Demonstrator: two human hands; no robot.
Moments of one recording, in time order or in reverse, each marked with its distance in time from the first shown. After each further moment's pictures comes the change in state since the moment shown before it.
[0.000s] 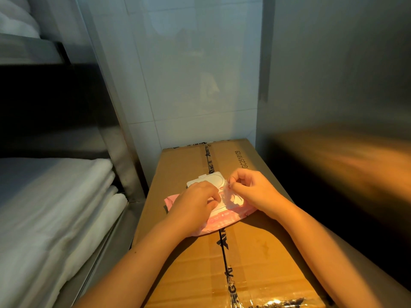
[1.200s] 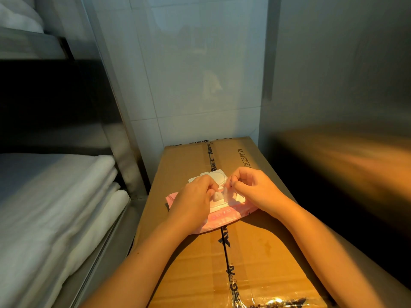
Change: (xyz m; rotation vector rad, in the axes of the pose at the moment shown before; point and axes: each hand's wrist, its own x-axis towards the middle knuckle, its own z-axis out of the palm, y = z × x) left_hand -0.002 -0.006 0.010 -0.171 0.182 -0.097; right_hand 0.003 0.009 0.001 -0.021 -0.022 -0.033
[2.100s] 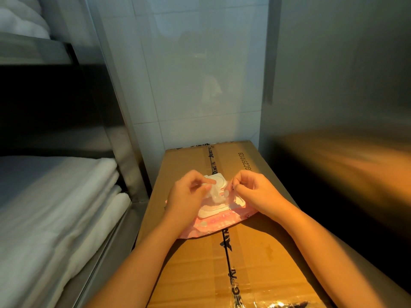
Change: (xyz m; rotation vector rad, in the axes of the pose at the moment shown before) left_hand -0.005 -0.001 -0.014 -0.579 0.189 -0.032; right_hand 0.000 0.000 0.002 0.002 0.012 0.037
